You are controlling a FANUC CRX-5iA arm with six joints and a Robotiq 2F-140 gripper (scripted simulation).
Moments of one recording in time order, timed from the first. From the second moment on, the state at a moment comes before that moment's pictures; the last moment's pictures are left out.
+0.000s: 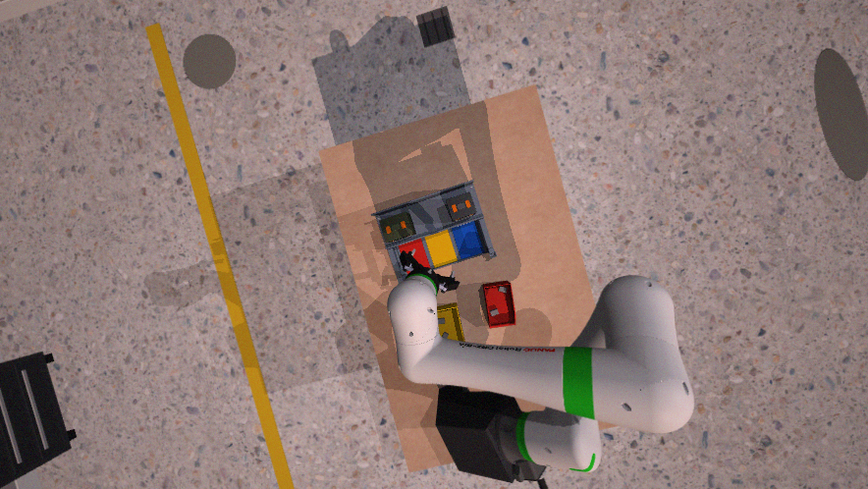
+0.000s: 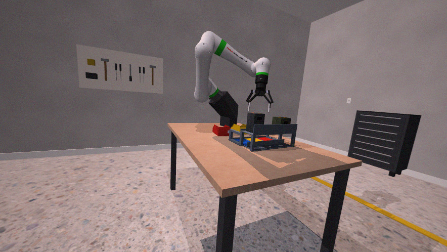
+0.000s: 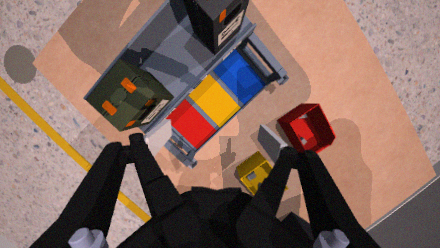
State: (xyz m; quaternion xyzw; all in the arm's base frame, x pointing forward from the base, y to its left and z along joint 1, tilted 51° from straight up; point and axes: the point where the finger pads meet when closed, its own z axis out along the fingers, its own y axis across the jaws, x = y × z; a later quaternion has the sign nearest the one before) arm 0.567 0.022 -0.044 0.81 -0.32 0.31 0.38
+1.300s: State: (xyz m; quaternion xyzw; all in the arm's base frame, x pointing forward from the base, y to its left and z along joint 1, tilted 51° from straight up) arm 0.566 0.022 -0.045 0.81 -0.32 0.31 0.38
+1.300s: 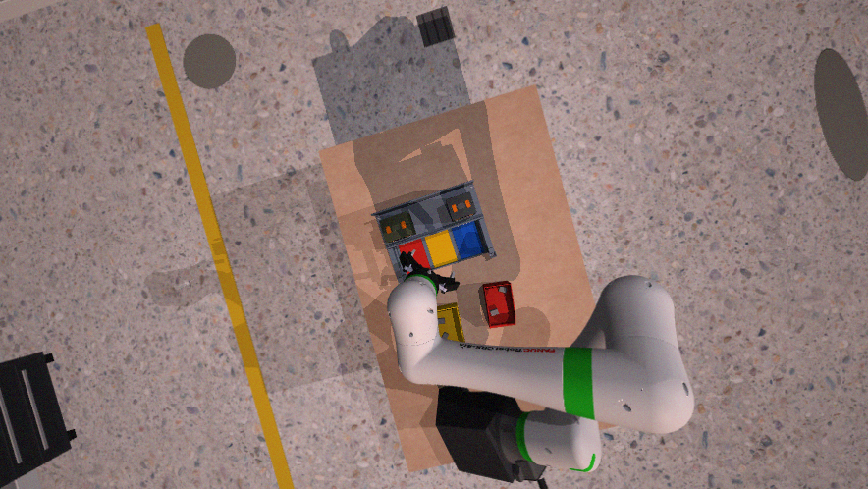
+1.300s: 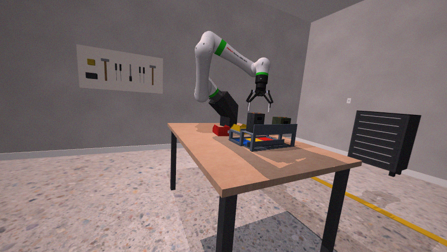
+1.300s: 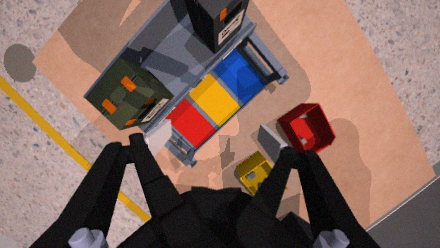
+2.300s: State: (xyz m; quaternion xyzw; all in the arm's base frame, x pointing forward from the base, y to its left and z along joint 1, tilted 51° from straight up) arm 0.389 0.041 -0.145 0.89 -0.12 0.15 0.41
